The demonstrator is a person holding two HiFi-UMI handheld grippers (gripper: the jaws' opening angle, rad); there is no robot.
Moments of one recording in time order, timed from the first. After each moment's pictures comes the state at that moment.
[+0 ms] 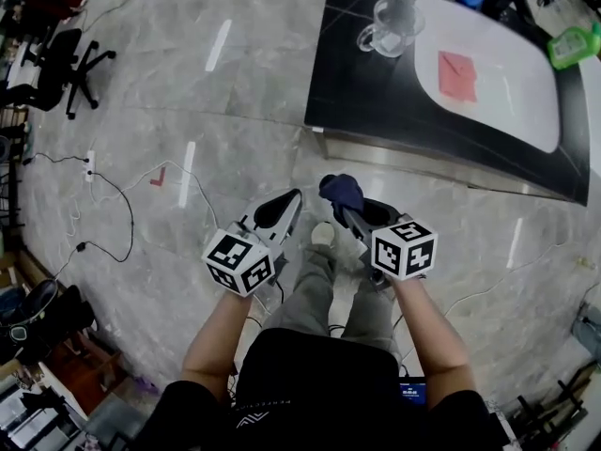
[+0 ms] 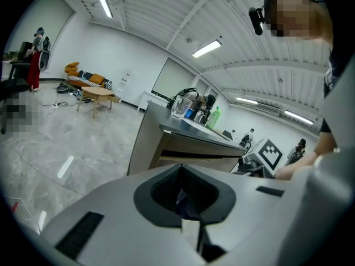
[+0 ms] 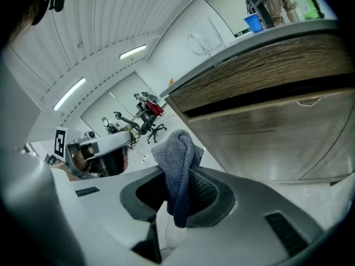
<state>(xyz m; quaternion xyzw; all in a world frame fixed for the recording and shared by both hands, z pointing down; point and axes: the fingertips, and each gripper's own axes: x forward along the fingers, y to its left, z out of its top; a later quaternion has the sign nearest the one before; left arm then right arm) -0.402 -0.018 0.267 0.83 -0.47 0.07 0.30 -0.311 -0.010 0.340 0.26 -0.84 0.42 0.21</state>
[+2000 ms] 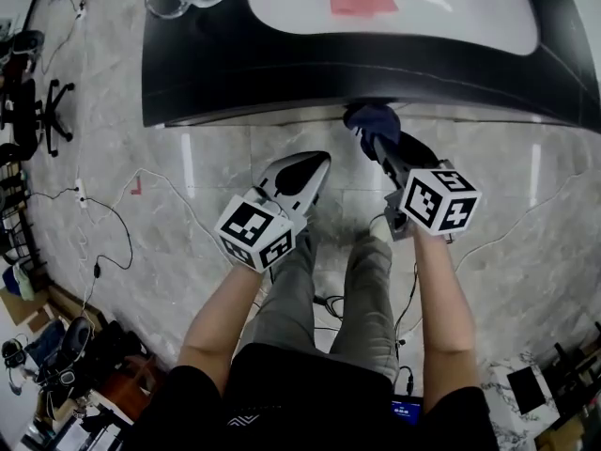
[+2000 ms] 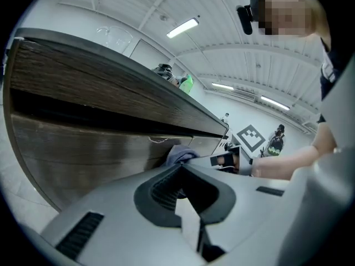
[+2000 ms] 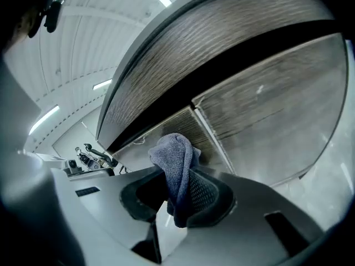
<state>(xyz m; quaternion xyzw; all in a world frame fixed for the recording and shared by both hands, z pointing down) -0.145 -0.059 0.347 0.89 -0.35 0.12 0.28 -0.055 -0.096 0.406 0.43 -0.79 0.43 0.09</state>
